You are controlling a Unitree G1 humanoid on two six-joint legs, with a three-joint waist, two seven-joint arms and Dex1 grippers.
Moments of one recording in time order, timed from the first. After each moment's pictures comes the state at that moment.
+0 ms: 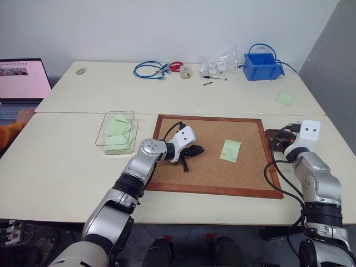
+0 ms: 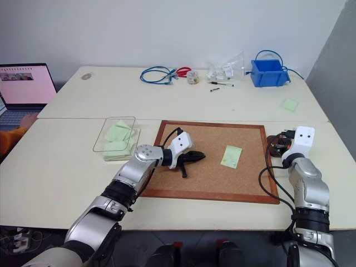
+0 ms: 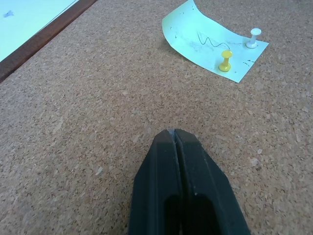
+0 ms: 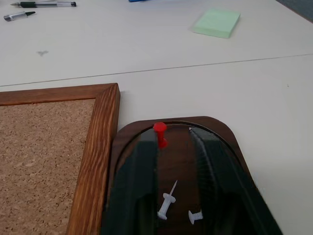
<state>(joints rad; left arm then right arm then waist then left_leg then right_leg) -0.73 0.28 -0.30 0.57 -0.02 0.10 -0.95 -0.40 -0.38 -0.32 0.15 0.26 0.50 0.13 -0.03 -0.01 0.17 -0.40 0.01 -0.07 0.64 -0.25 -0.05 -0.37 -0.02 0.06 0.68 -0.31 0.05</state>
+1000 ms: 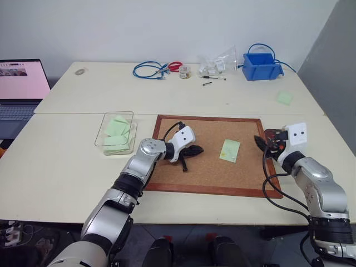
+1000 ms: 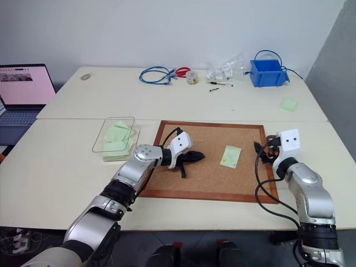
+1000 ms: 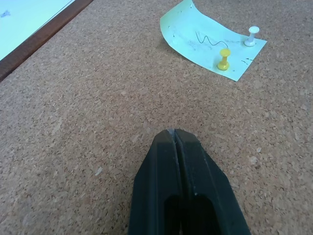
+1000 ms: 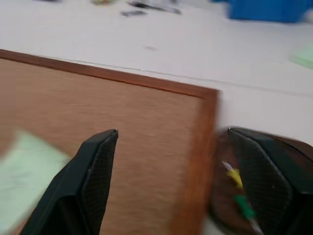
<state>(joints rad) -0.73 0.29 -0.31 0.57 -0.02 0.10 -0.97 -0.19 -0.50 -0.14 -0.23 0.35 0.52 0.47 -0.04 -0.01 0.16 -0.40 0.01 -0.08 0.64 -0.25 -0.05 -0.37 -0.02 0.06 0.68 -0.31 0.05</state>
